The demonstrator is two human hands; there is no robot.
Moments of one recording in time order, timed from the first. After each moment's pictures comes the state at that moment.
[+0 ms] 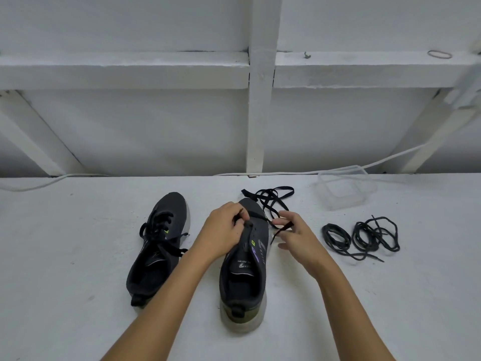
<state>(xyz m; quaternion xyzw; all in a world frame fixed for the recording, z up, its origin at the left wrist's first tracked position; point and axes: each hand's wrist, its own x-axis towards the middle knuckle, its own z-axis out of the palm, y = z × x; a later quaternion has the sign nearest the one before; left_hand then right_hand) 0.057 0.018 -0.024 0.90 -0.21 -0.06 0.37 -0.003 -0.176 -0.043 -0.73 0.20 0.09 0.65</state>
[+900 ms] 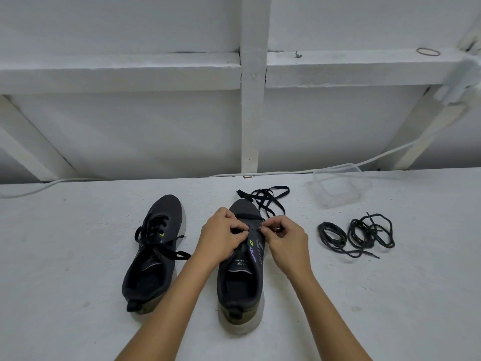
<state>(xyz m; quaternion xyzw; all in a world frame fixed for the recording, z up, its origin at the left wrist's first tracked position) 0.055 0.012 -0.046 0.92 -0.15 -0.08 0.34 -0.007 -0.146 -0.057 -0.77 0.21 -0.11 0.60</state>
